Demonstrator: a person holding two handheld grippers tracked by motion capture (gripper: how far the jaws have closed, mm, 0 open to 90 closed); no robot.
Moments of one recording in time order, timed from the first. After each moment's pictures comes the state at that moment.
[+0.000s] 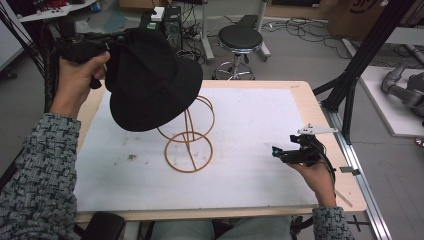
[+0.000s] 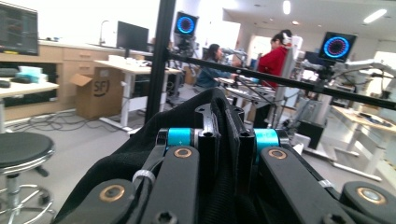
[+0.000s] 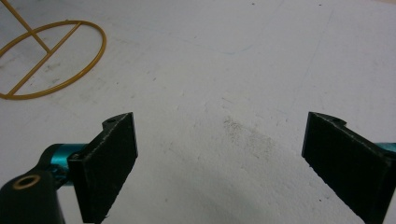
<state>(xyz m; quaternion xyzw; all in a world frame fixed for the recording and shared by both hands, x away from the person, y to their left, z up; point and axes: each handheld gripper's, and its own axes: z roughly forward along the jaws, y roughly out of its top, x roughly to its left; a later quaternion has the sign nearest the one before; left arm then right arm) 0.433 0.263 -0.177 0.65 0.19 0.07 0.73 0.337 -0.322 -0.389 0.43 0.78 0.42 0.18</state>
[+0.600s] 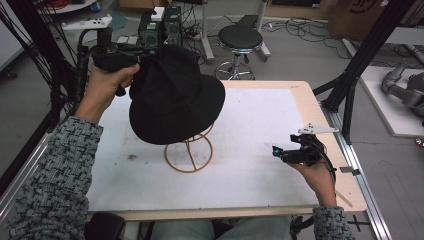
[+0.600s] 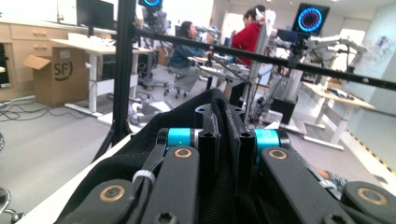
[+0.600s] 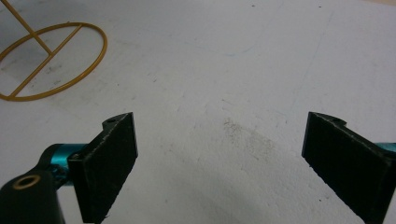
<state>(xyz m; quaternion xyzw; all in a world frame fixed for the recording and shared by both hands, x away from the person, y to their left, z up) 0.435 0.207 -0.192 0.68 0.15 0.03 0.71 0.337 -0.323 -0.388 0.43 0.78 0.42 0.18</state>
